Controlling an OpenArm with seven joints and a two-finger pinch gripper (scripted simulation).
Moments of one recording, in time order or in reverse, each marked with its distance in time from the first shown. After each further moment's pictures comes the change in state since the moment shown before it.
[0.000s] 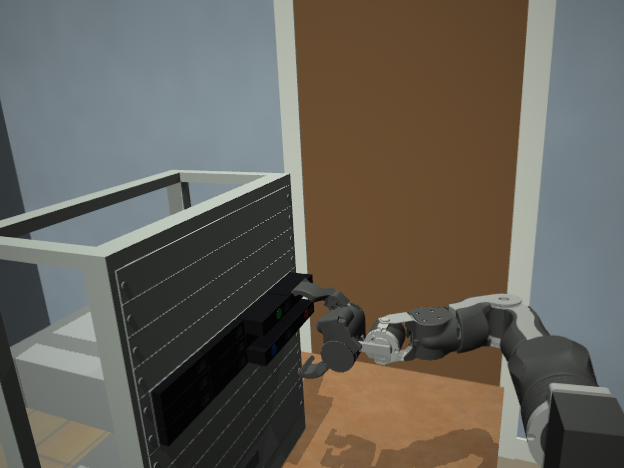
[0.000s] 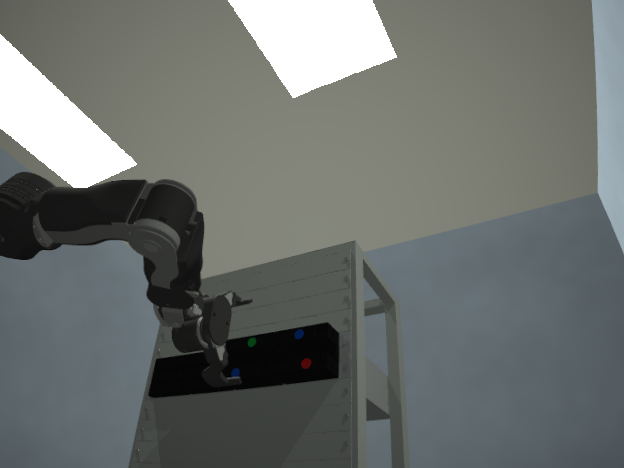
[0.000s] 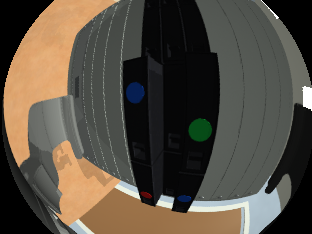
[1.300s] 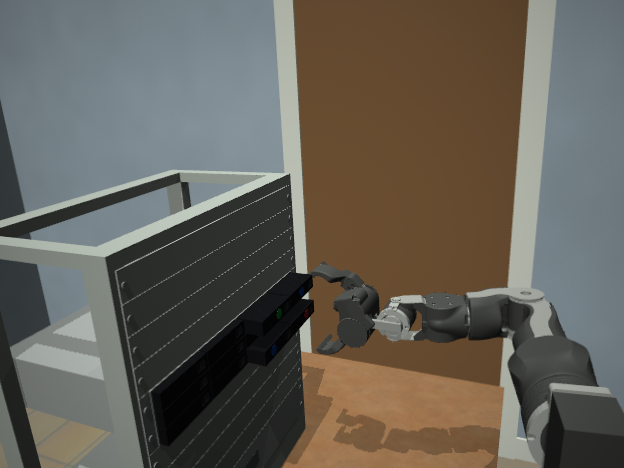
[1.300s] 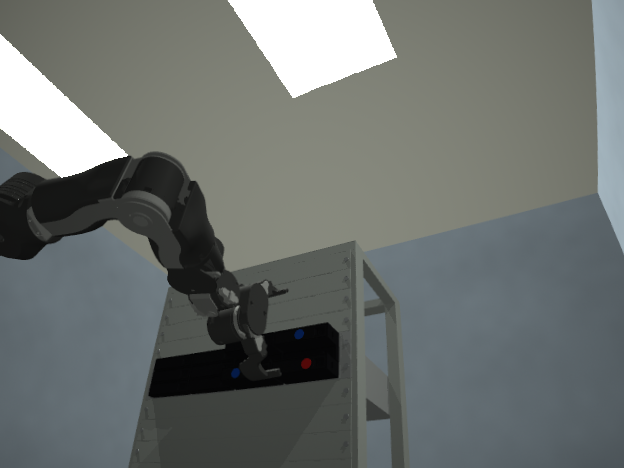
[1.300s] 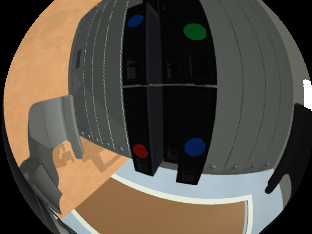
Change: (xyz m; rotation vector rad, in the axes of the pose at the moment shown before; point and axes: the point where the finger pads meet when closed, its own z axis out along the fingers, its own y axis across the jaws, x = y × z) arm -0.080 0.003 -0.003 0.012 -0.057 -0.008
